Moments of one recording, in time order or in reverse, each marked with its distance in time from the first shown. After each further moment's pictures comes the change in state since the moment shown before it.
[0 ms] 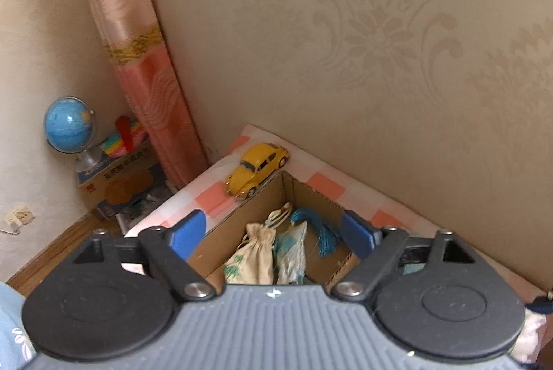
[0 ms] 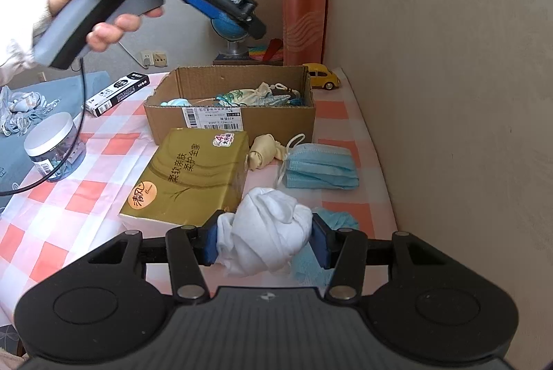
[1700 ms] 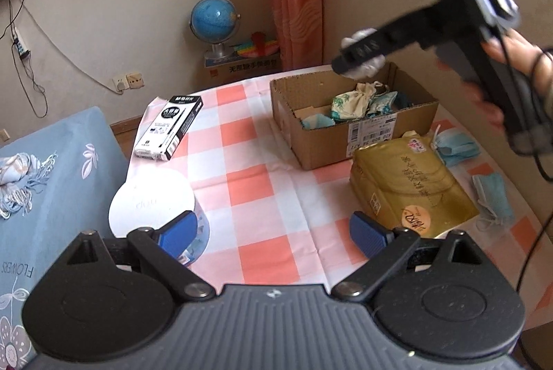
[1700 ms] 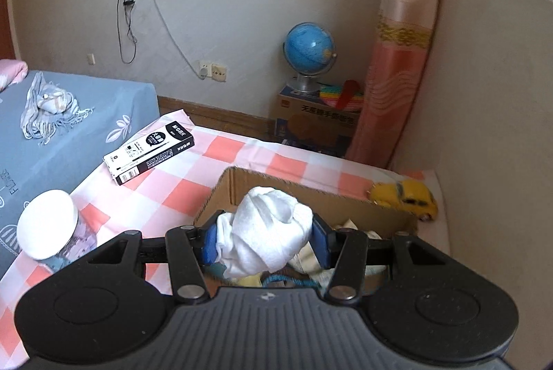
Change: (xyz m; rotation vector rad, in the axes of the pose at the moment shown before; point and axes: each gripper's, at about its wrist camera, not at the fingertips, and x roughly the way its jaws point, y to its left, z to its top) left arm -0.137 -0.014 -0.178 -0.402 0.106 0.341; right arm 0.128 0.075 0.178 -0.225 -0.029 0.165
